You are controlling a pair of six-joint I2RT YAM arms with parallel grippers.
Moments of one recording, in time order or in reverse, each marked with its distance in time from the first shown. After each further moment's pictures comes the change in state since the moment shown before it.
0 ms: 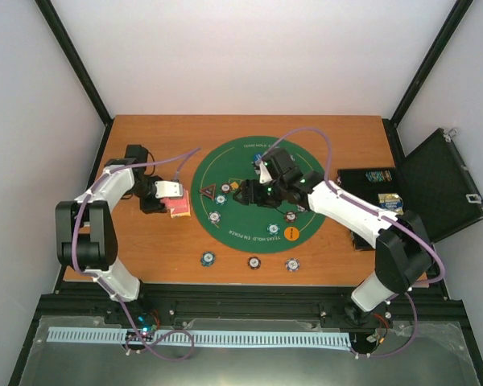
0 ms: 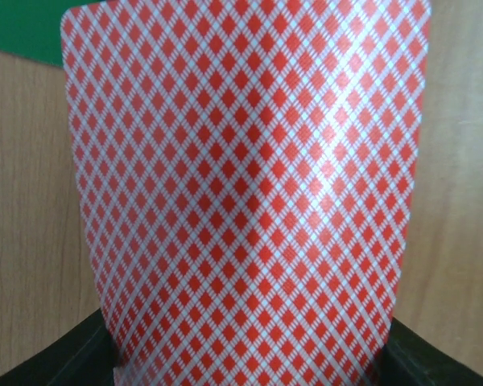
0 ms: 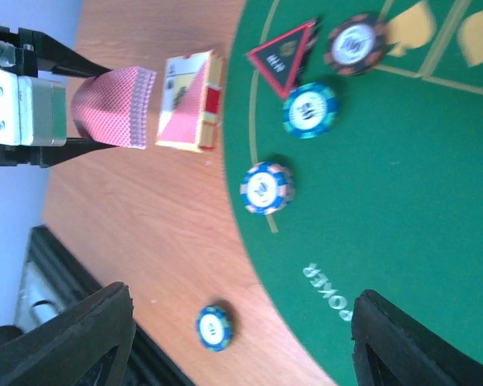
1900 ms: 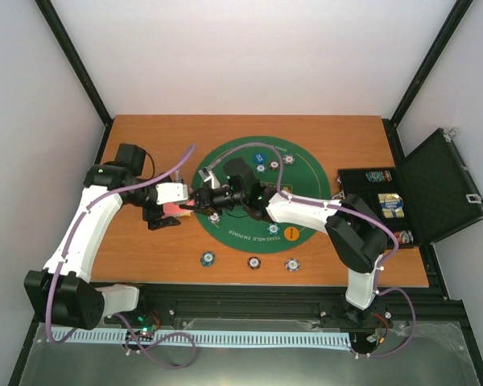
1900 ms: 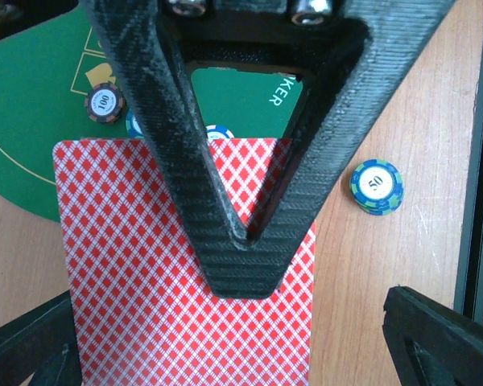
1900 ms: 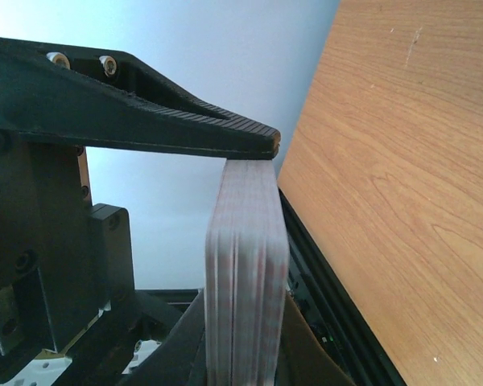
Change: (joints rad) left arm -0.148 -0.414 0.076 -0.369 0.246 -0.179; right arm 0.216 0.295 0.054 0.773 -0.375 0.494
